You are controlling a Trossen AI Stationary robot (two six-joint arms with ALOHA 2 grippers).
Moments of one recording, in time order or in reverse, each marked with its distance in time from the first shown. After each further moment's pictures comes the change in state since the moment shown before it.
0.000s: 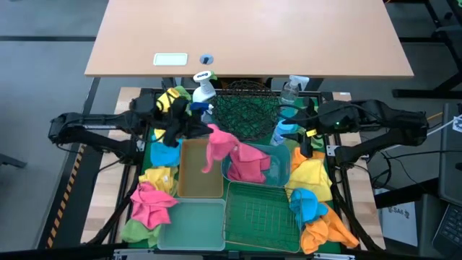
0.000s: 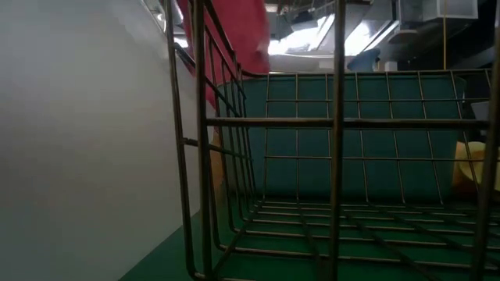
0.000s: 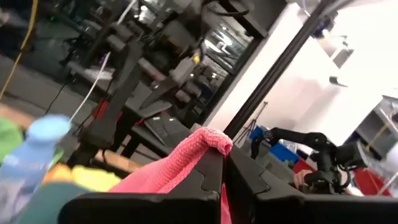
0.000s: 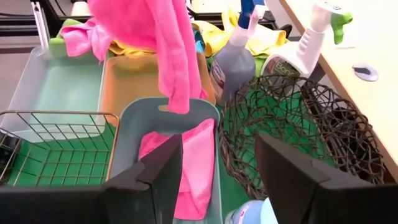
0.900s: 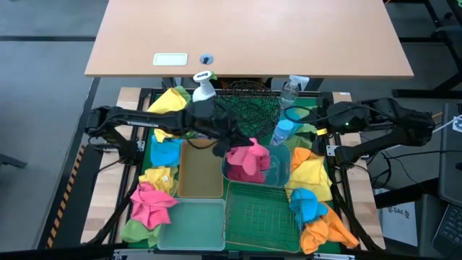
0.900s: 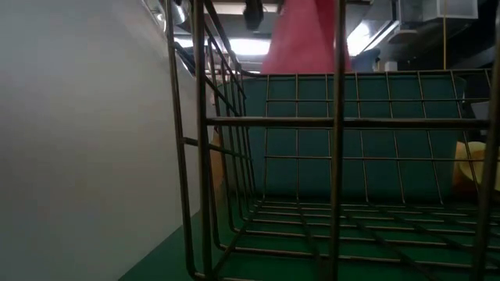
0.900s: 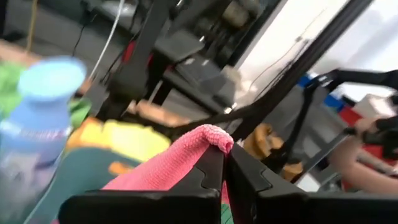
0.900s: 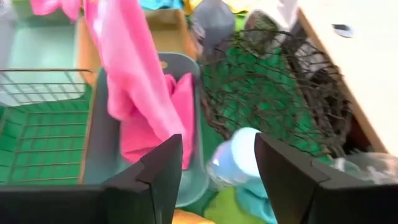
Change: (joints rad) left arm -0.024 0.495 0.297 -0.120 0.025 0.143; right arm 0.000 -0.080 0.000 -0.216 0.060 0.052
